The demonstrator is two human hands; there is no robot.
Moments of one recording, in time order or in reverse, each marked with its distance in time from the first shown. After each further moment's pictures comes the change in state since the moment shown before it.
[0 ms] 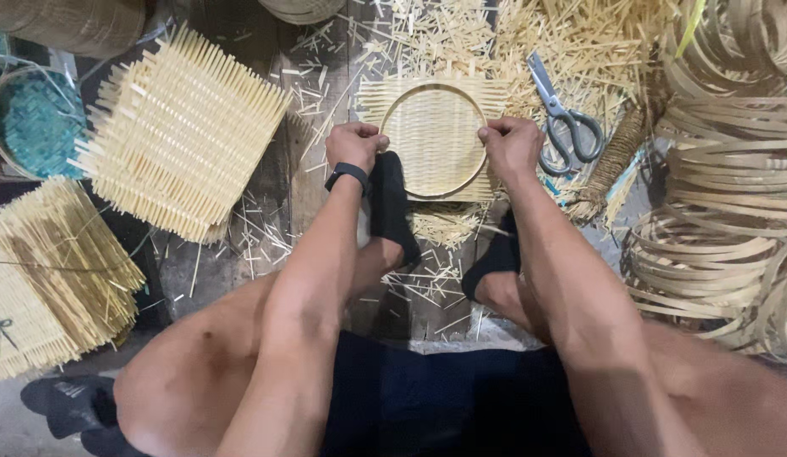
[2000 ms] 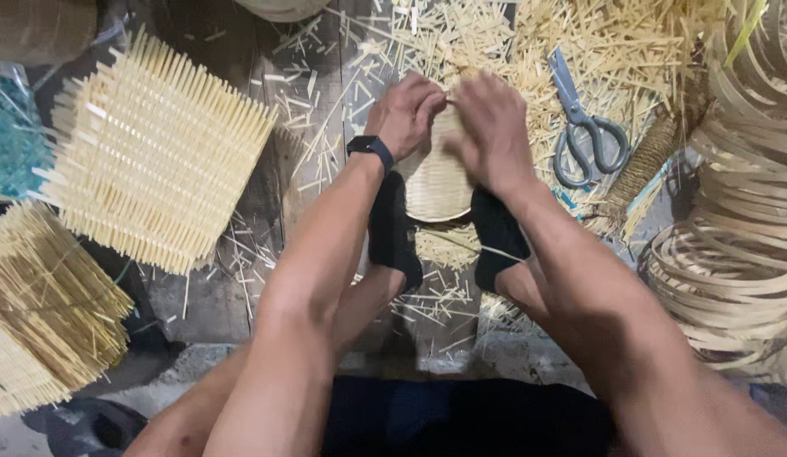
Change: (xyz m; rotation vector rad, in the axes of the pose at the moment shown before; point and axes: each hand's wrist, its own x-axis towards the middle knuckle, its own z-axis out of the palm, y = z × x) left_hand 0.049 0.072 0.035 -0.065 -0.307 0.762; right_hand 0.025 -0.079 0.013 -0.103 -0.281 -0.717
